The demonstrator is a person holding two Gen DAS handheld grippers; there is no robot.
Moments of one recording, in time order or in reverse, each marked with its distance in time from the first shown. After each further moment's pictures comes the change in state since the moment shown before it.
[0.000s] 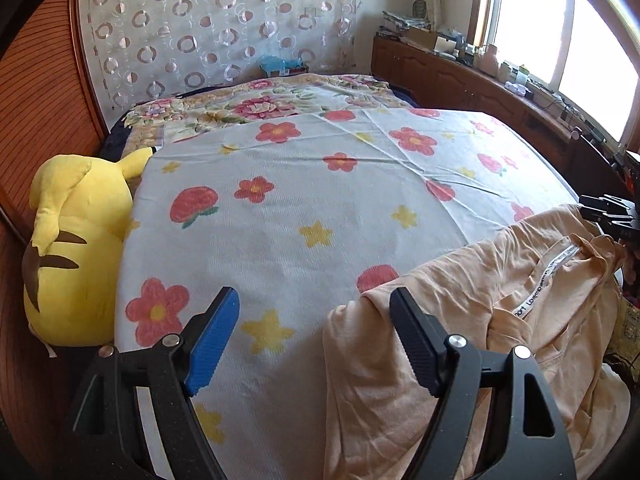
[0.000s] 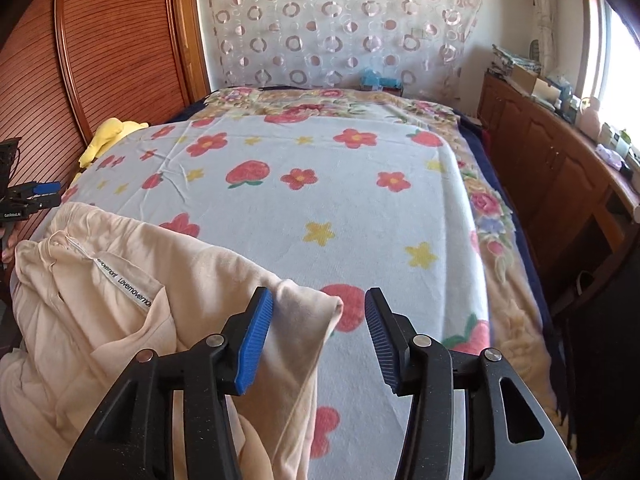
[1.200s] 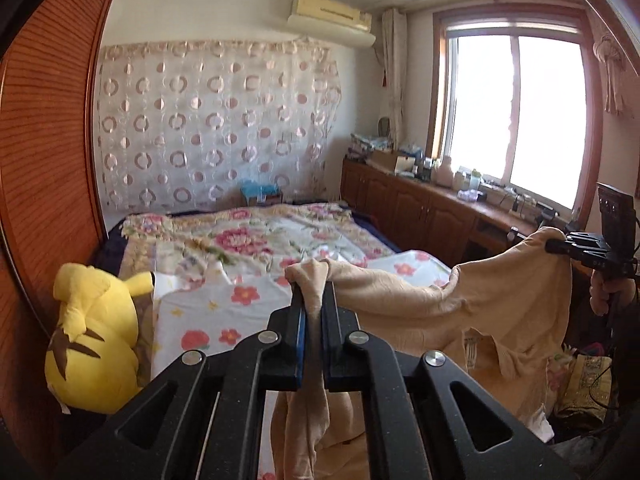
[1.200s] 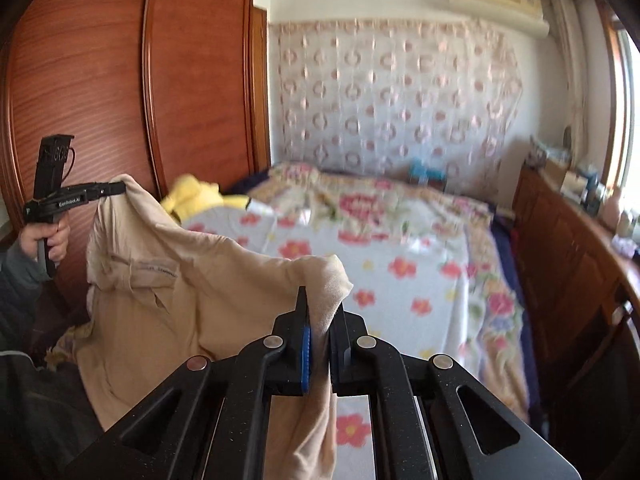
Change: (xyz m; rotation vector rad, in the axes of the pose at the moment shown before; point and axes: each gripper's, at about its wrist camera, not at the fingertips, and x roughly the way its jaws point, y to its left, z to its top) left arm -0.208 -0.045 0.039 0.009 -0.490 -0.088; right arm -0.185 0.017 0.047 -0.151 -0.317 0.112
